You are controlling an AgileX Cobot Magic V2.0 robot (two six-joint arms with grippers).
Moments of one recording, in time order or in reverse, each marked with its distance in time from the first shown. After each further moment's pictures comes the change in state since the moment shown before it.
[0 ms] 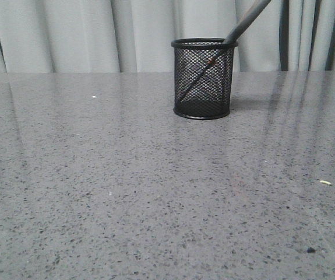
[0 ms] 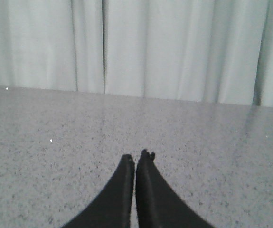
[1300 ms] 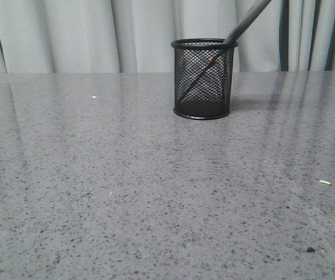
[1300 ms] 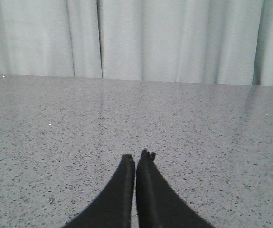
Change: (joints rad) left arm -0.010 -0.021 0.009 0.041 0.046 -0.010; right arm 0.000 0.000 0.002 -0.009 0.000 -0.002
